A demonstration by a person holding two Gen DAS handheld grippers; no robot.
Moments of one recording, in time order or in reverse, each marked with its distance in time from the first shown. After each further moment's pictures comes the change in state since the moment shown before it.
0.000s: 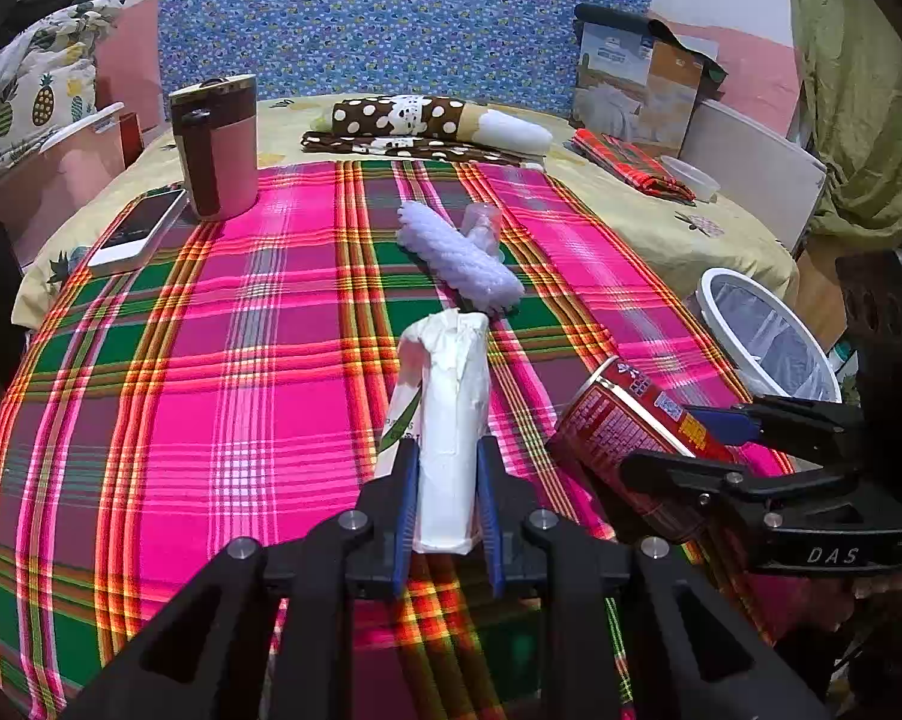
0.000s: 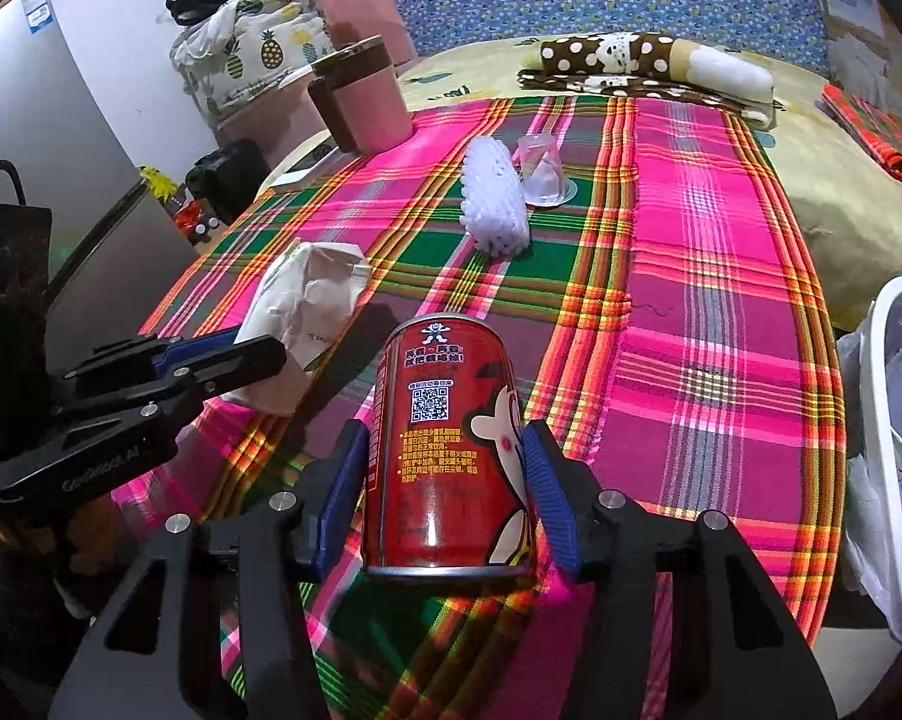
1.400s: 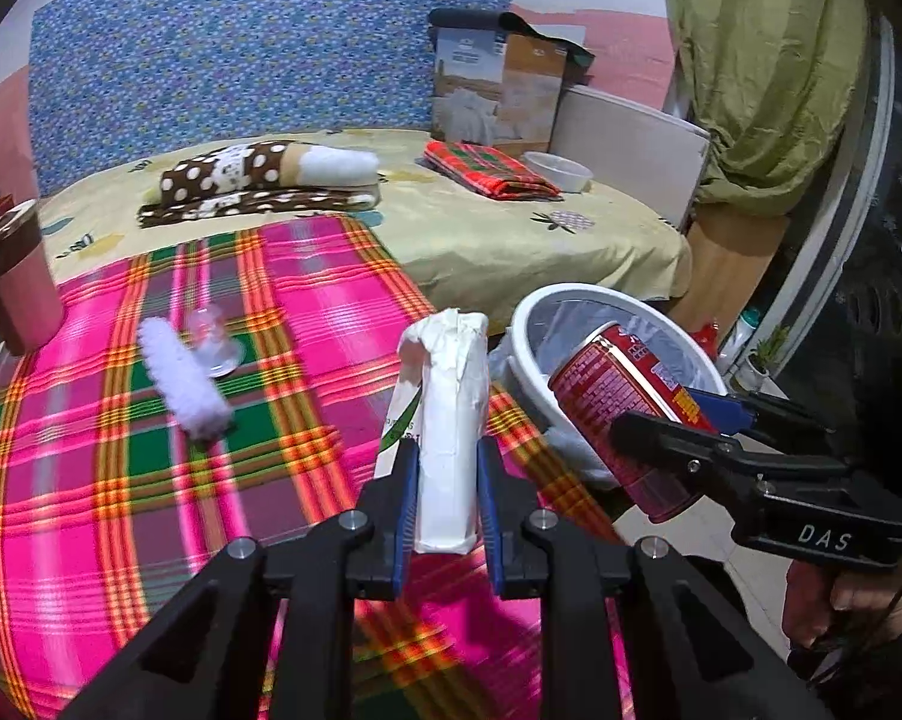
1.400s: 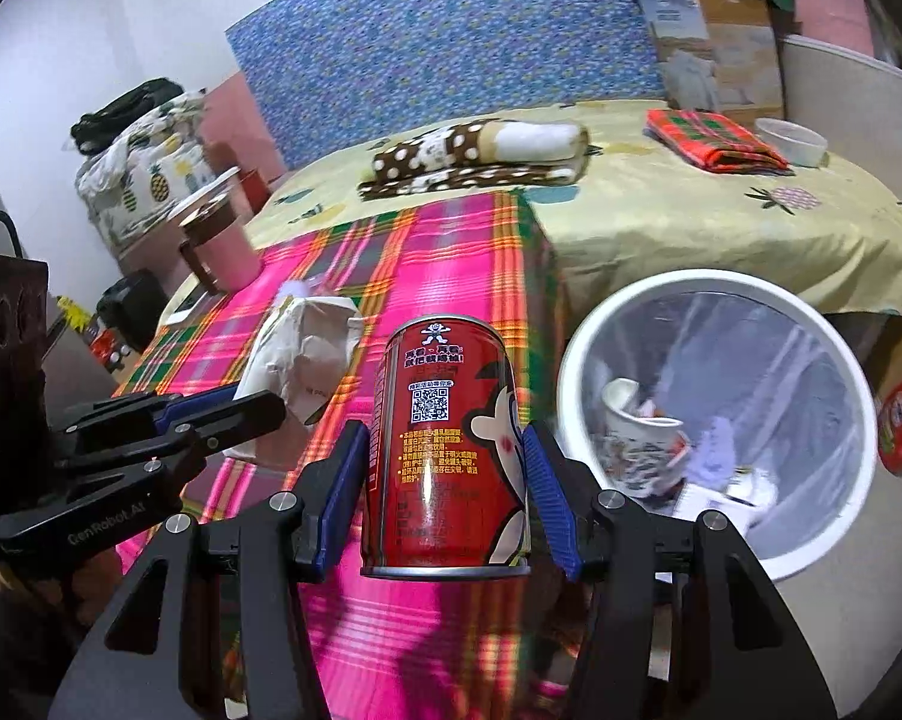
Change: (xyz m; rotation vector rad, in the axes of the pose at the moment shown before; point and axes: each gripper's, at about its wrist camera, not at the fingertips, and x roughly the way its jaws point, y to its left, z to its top) left arm 0.018 -0.140 0.049 0.173 -0.037 -0.220; right arm -0.102 -0.082 -0.018 0.198 -0.233 -0.229
